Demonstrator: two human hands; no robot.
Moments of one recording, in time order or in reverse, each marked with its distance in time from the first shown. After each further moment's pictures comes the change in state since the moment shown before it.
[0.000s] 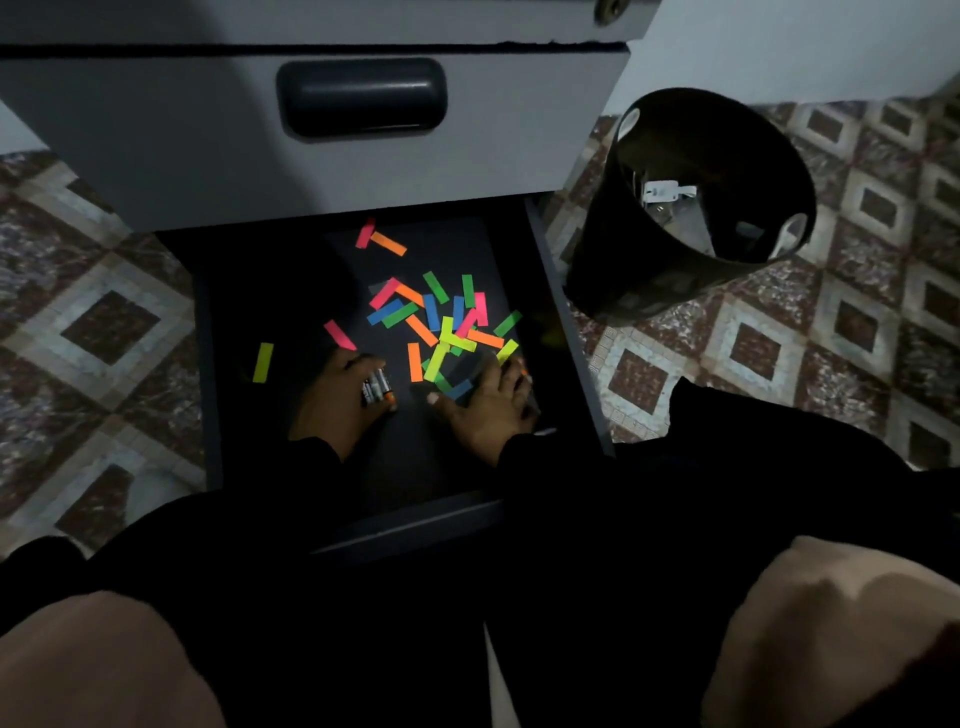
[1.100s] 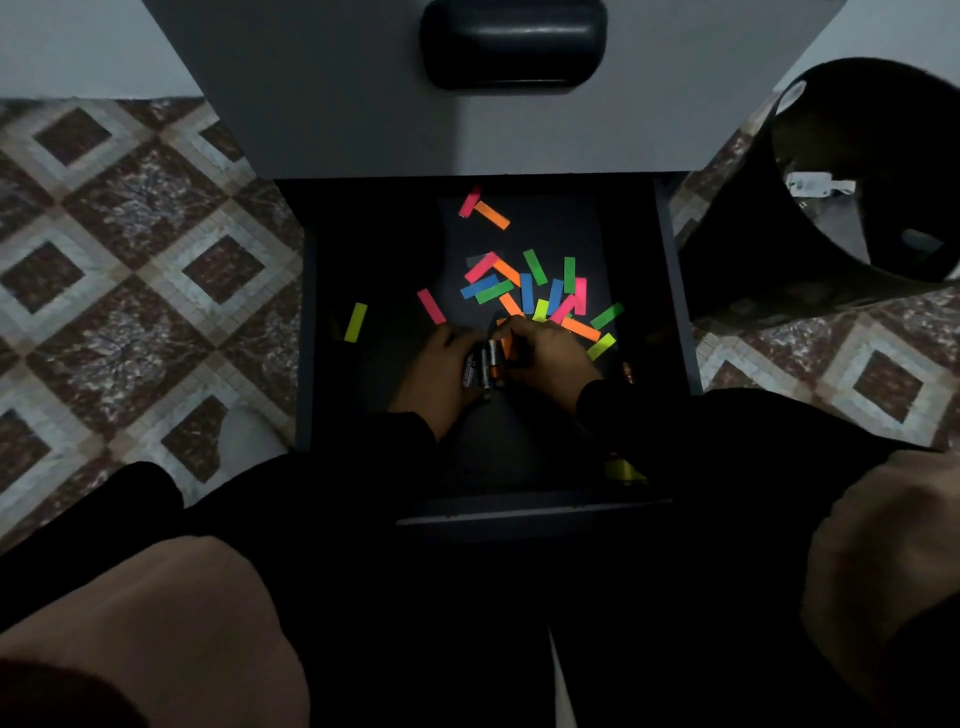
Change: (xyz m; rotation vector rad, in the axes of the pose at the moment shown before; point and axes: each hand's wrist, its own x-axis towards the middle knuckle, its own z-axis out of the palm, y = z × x) left_hand -0.003 0.010 0.004 -0.061 -0.019 0.040; right_hand 0.055 -0.020 0.000 -0.283 -0.076 -0.577
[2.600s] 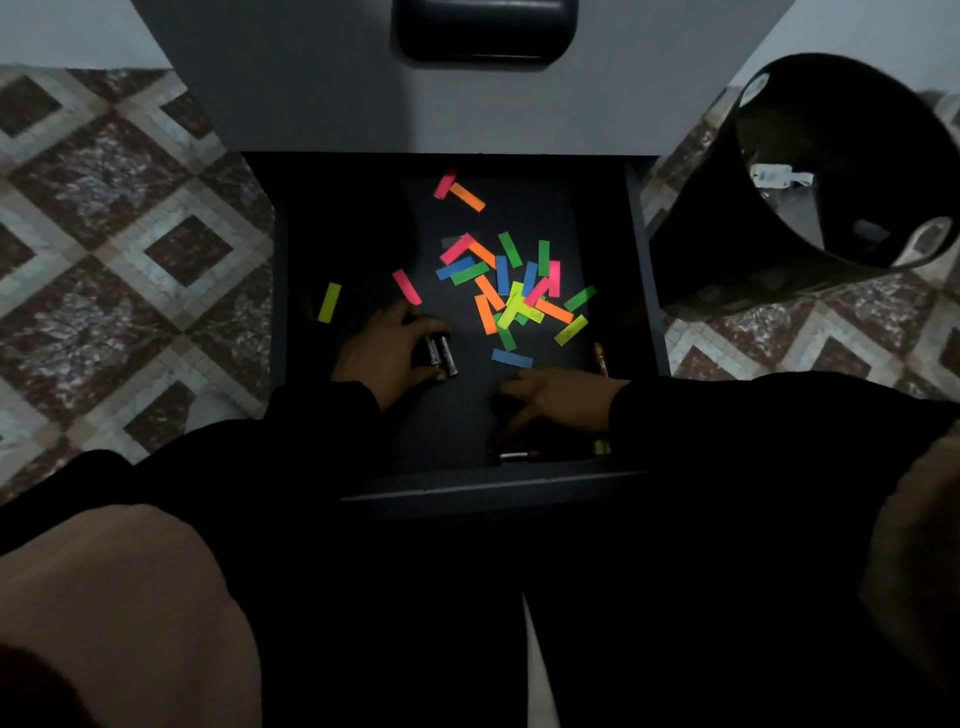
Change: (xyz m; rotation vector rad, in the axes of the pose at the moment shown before) left_hand -0.001 -0.026 -0.015 0.213 -0.031 0.060; right_hand -0.040 0.030 -0.020 -0.668 -0.581 -0.655
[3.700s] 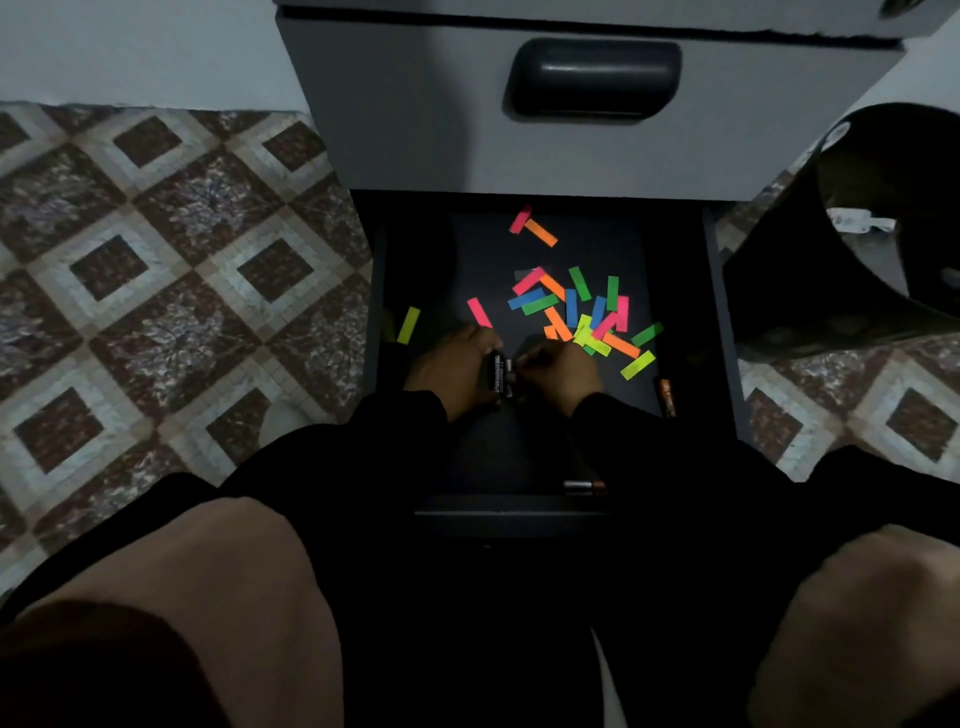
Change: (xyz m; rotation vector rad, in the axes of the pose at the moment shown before) left_hand 0.004 -0.001 -0.016 -0.089 -0.061 -0.025; right_hand 0.074 -0.028 -0.036 1.211 0.693 0.818
